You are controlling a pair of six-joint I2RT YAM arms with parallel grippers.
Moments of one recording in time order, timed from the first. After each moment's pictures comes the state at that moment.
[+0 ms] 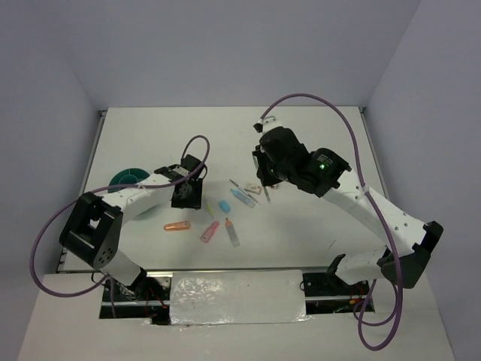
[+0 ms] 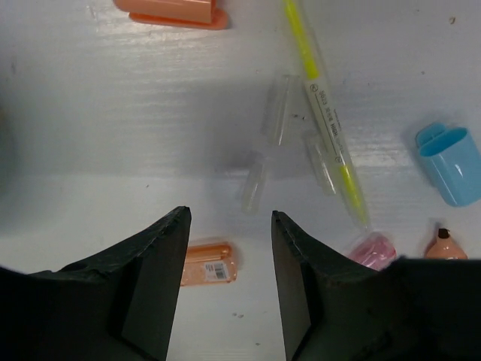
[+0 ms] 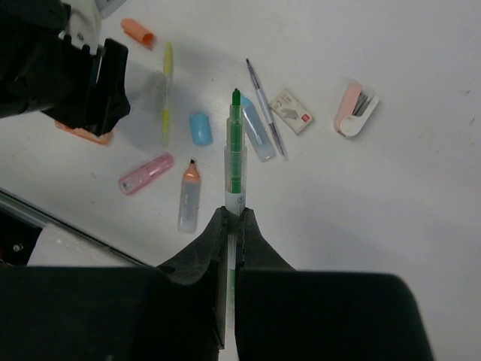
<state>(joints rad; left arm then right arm) -0.51 1.54 0.96 -0.63 -0.20 -0.48 0.85 1.32 1.52 -0.93 0.26 0.36</state>
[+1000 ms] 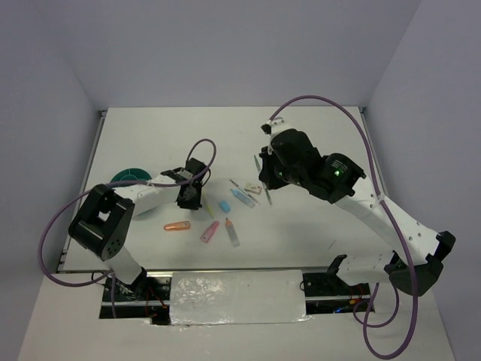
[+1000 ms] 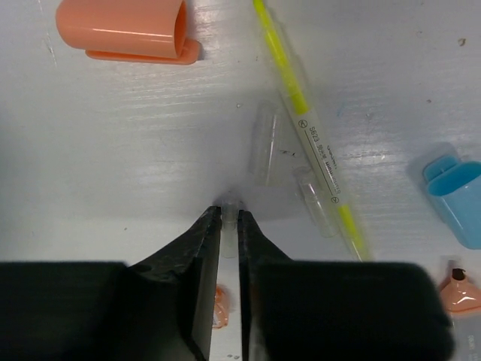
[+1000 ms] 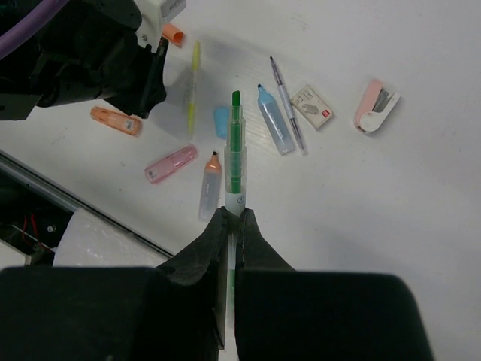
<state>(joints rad) -0.51 1.65 0.93 -0.49 -0.19 -0.44 0.85 1.25 1.49 -0.94 0.20 0.39</state>
